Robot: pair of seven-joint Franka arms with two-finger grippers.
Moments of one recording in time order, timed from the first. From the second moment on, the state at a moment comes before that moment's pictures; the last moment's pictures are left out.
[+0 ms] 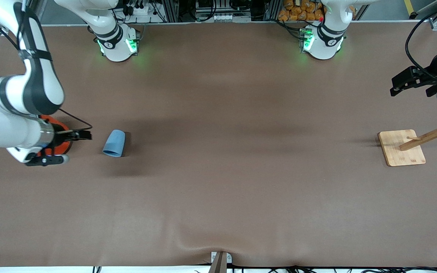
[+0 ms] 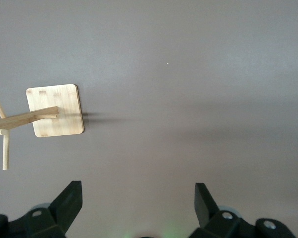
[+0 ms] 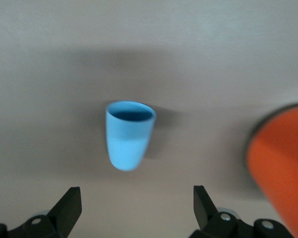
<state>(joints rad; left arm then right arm) 0.06 -0.01 -0.12 -1.52 0.00 1.49 -0.04 -0.06 0.30 0.07 -1.82 0.09 1.88 -0.06</state>
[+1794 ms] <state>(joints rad) 0.06 -0.01 -0.12 -1.52 0.00 1.49 -0.04 0.02 0.39 0.09 -1.85 0.17 2.00 0.03</state>
